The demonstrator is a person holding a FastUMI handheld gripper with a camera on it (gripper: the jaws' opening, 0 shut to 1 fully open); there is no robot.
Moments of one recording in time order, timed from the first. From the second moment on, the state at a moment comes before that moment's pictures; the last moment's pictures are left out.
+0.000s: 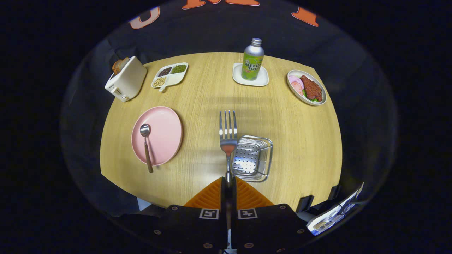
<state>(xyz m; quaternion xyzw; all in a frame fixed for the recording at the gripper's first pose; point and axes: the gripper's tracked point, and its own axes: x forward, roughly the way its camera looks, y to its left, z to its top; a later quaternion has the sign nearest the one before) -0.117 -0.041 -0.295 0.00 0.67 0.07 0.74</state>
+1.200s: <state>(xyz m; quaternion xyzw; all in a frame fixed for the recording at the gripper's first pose) -0.148 -0.081 -0.340 0.01 0.84 0.10 0.54</state>
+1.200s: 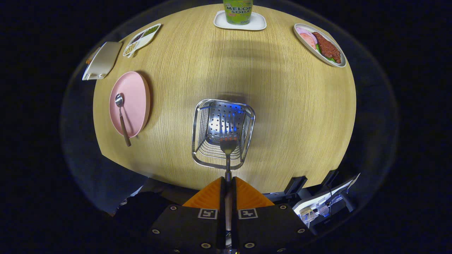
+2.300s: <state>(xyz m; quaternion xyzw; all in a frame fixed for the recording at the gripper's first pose) 0.010 -0.014 -0.251 0.10 0.42 0.08 0.90</state>
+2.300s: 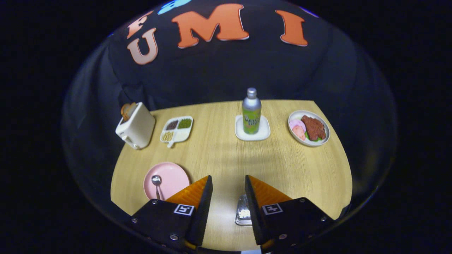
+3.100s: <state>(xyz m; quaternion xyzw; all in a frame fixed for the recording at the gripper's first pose) 0.021 0.067 -0.119 0.08 0.14 0.12 0.98</state>
